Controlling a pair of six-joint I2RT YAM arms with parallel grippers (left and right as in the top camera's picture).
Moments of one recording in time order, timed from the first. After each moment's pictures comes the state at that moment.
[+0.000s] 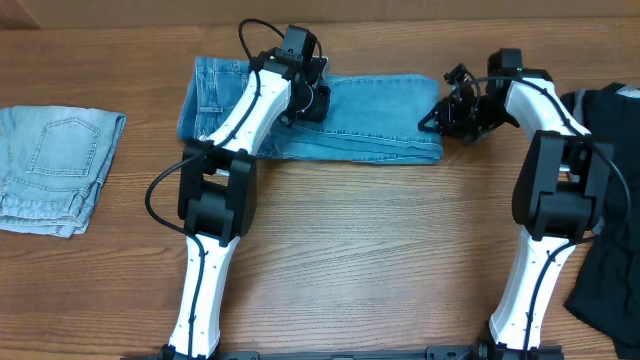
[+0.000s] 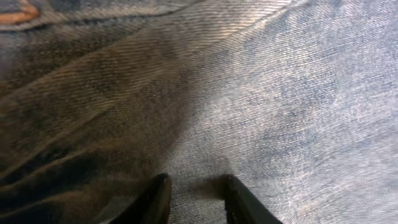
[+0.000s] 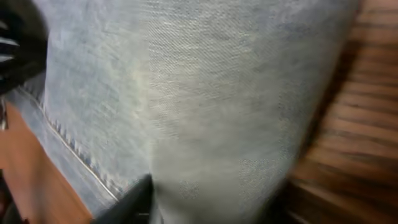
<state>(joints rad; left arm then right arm) -0.33 2.50 2.16 -0.88 0.22 -0.13 -0.11 2.35 1.79 -0.91 -0.72 -0.18</state>
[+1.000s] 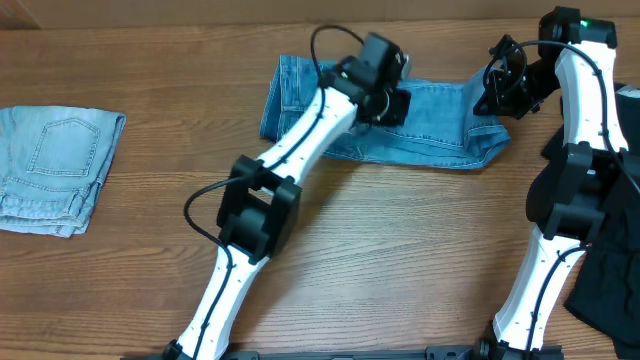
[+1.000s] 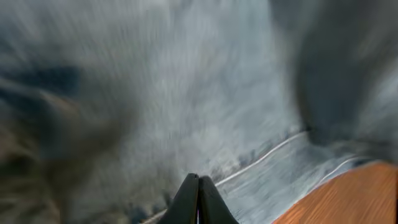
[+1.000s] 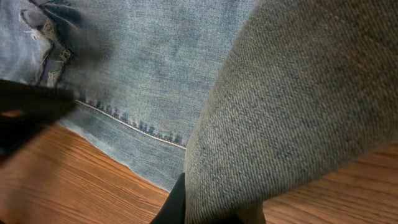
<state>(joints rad) -0.58 2.51 2.24 -0.74 0.38 -0.38 -0.21 2.37 2.26 -1.46 -0.43 -0.29</state>
